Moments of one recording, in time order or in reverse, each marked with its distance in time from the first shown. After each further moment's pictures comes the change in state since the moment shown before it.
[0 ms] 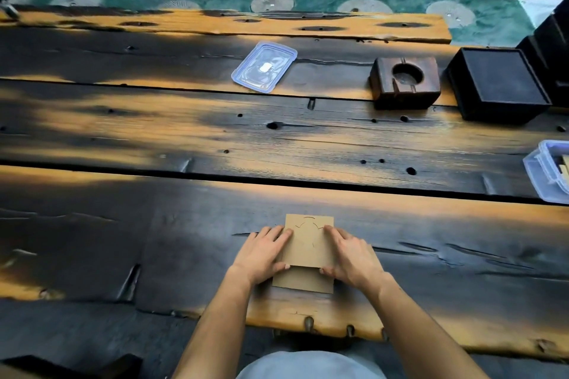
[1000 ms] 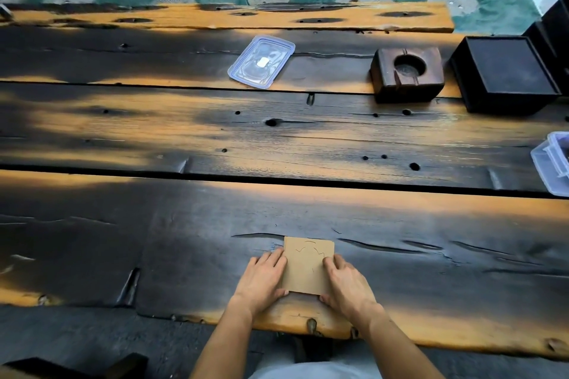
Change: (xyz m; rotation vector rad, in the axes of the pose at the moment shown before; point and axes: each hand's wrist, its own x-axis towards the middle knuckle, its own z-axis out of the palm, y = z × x) left_hand -0.019 0.014 0.046 -0.041 -0.087 -0.043; right_hand -0.020 -0.014 0.057 -0.029 -0.136 0.045
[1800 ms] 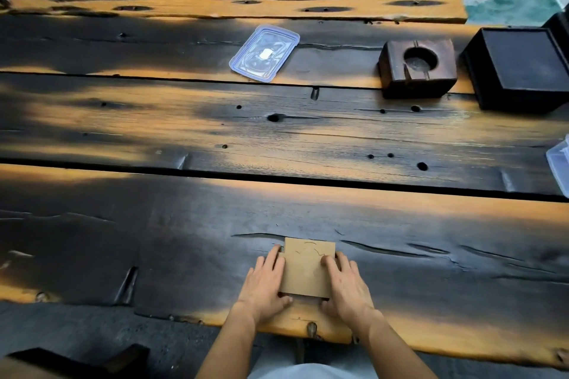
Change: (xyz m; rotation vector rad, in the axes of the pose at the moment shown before) left_hand 0.001 0.009 0.009 -0.209 -0.020 -0.150; right_hand 0.008 -0.003 0.007 0.164 0.005 0.061
